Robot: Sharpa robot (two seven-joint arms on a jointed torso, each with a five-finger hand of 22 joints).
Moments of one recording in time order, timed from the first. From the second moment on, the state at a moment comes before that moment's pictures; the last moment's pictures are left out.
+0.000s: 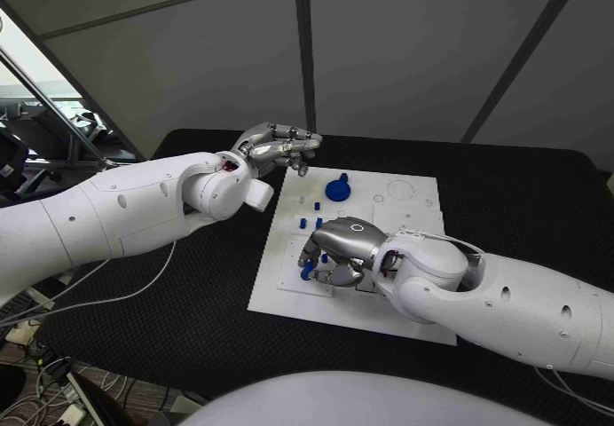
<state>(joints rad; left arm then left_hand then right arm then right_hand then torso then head) 1.16 -0.80 0.04 1.36 -0.11 -0.13 0.25 1.36 -0.15 0.47 0.00 0.08 1.00 0.16 0.26 0.10 1.01 0.07 0.66 0.39 1.13 0.01 1.09 0.55 0.19 1.13 0.11 0.60 1.05 1.03 -0.58 -0.02 1.65 -1.72 -0.17 -0.09 1.40 -0.12 0.44 0.01 0.22 1.11 0.14 0.09 0.07 1.21 0.07 0.18 0.08 1.47 -0.01 1.23 0.97 0.06 1.44 0.10 1.44 1.31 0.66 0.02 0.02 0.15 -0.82</state>
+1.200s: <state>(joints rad) 1.16 -0.80 0.04 1.36 -0.11 -0.13 0.25 1.35 -0.15 0.47 0.01 0.08 0.99 0.16 0.27 0.10 1.01 0.08 0.66 0.39 1.13 0.01 1.09 0.54 0.19 1.13 0.11 0.60 1.05 1.03 -0.55 -0.03 1.65 -1.78 -0.13 -0.14 1.39 -0.13 0.45 0.01 0.22 1.08 0.16 0.07 0.07 1.18 0.09 0.14 0.07 1.47 0.00 1.23 0.95 0.06 1.42 0.11 1.42 1.31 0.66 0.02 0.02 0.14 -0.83</state>
